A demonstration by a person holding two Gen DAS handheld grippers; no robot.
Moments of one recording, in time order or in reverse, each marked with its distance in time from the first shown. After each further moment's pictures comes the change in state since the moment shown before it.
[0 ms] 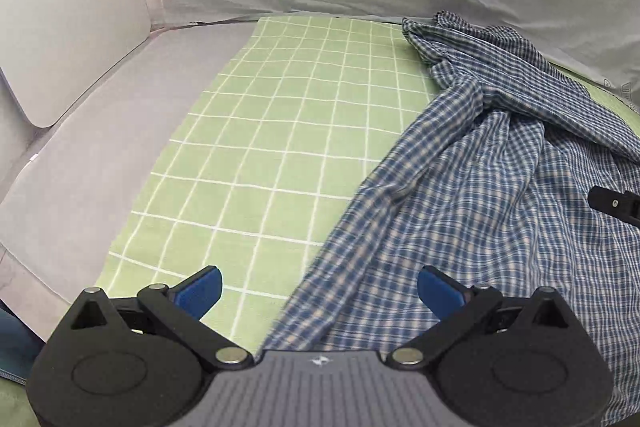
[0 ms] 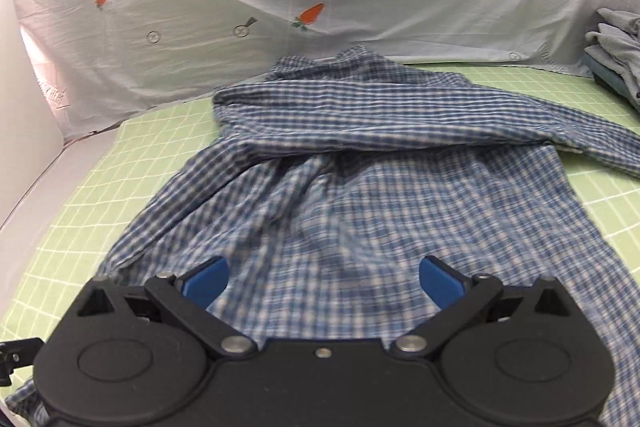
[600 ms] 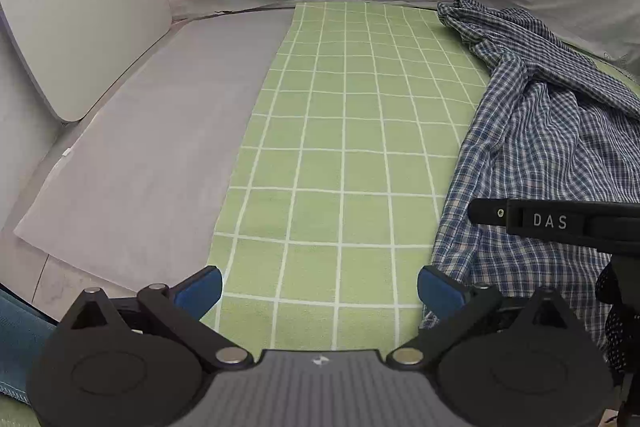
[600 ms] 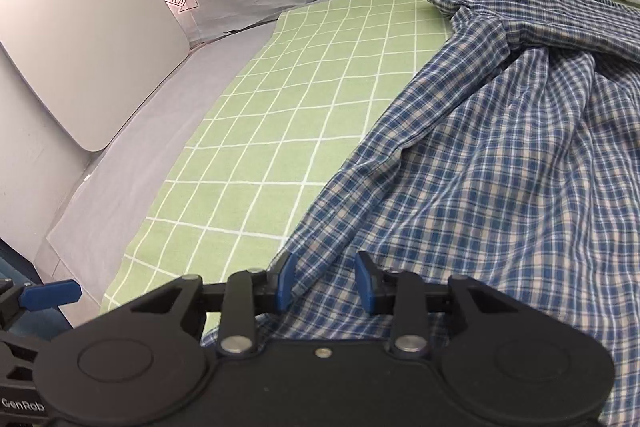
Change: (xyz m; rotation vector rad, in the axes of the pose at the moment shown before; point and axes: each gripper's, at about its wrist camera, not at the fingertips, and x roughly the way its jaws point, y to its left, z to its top) left arm -0.007 0.082 -0.024 0.056 0.019 -0.017; right arm 0.032 0.161 -0.043 -0.042 0.250 0.311
